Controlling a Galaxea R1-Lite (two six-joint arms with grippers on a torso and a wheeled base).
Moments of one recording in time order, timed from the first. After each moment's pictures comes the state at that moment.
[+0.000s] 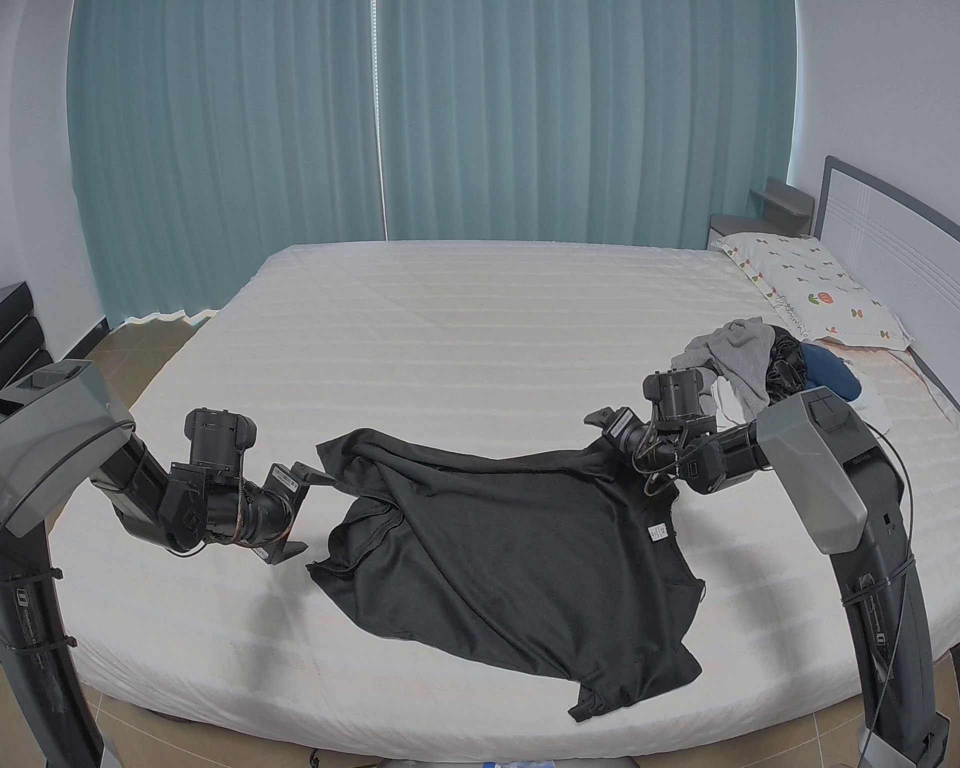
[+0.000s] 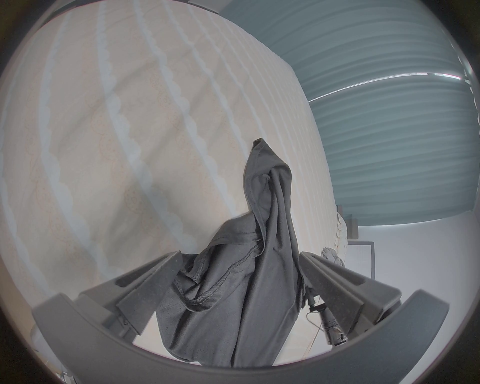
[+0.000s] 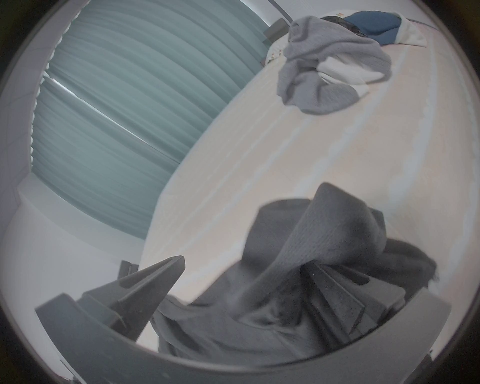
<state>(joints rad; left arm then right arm) -0.11 2.17 -0.91 -0.52 -0.27 -1.16 0.27 2.68 -1.87 -0.37 0.03 0.92</state>
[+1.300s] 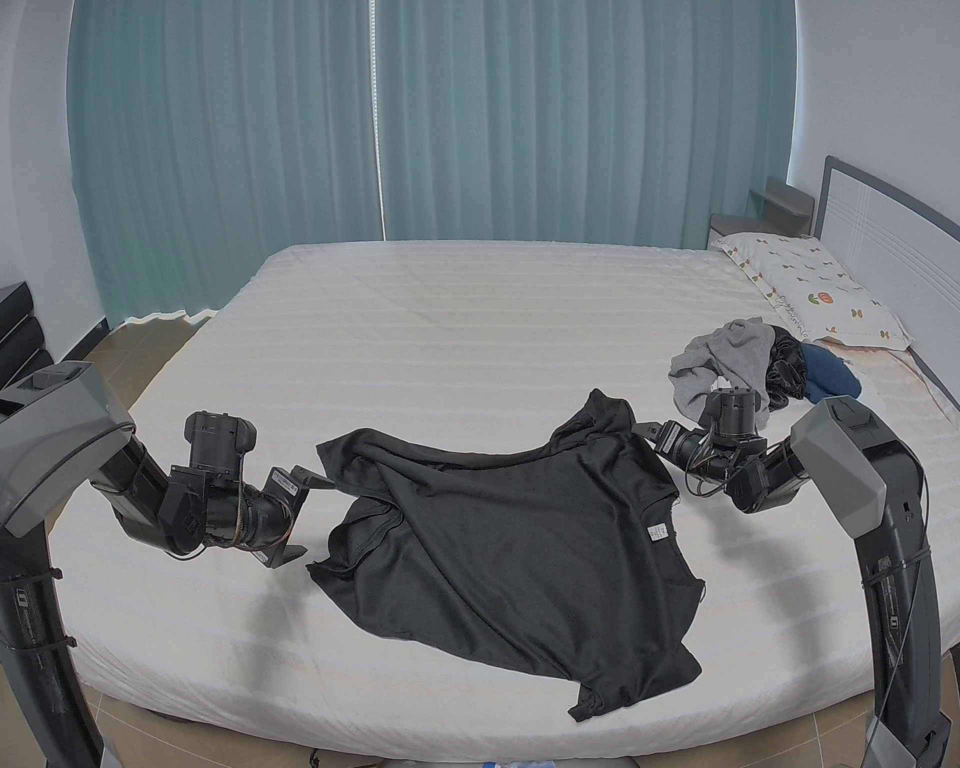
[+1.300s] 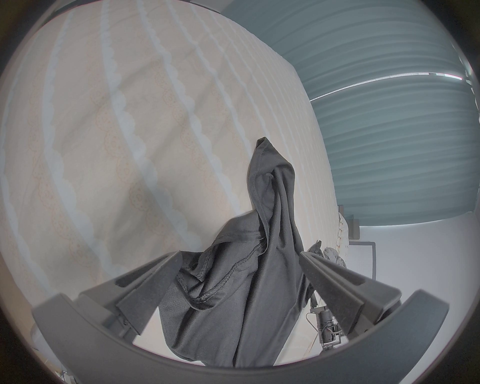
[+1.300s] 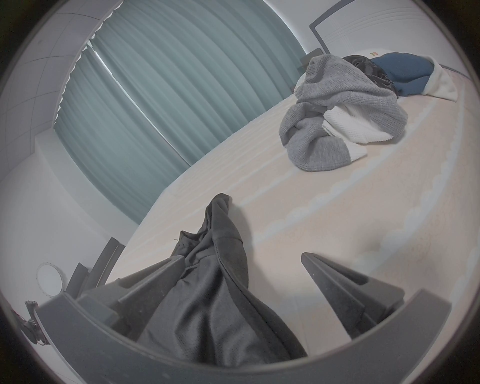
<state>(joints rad) -0.11 2.17 -0.90 -0.52 -0.27 -1.16 0.12 2.68 -1.62 -0.66 0.15 0.58</state>
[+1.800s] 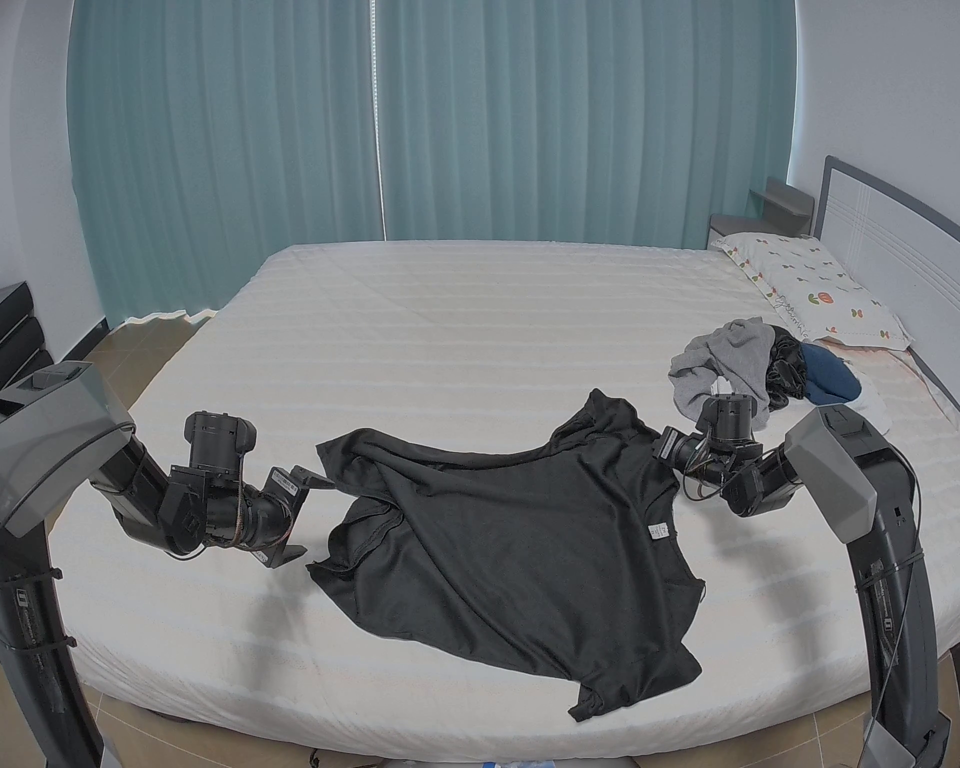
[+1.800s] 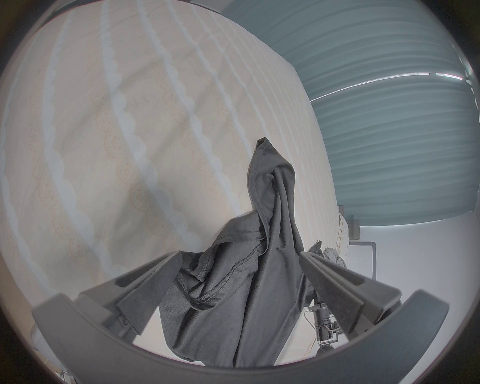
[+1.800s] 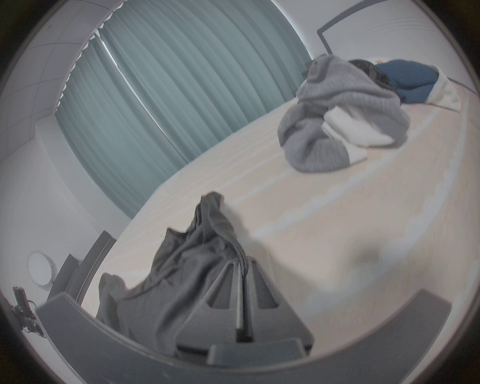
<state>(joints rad) -0.11 2.17 -0.90 -0.52 -0.26 -1.16 0.10 2.72 -1.70 -0.67 0.10 0.52</state>
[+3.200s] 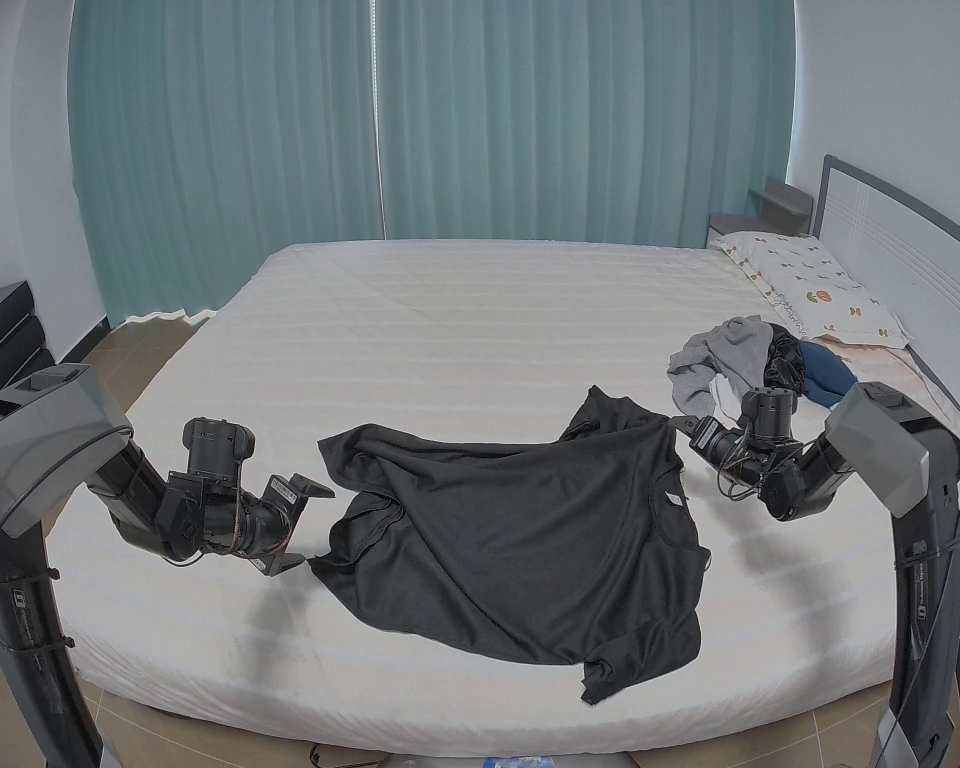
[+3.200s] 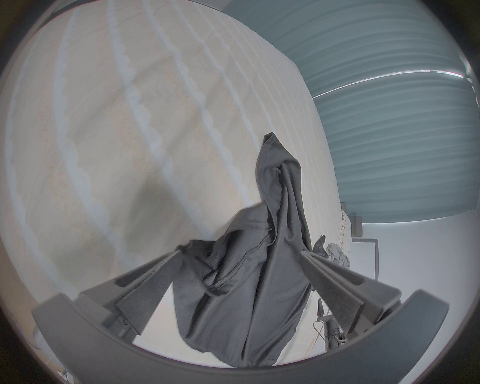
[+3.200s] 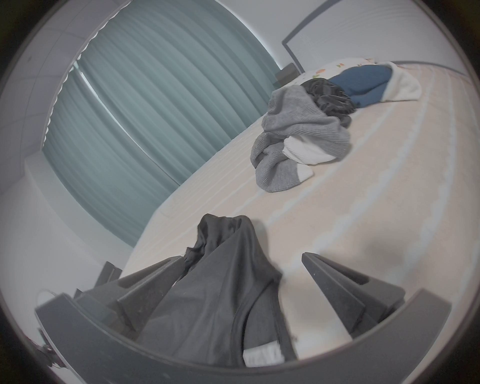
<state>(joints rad) -0.11 2.16 -0.86 -0.52 -0.27 -1.15 0.06 2.47 -1.24 -0.85 0.09 0.71</state>
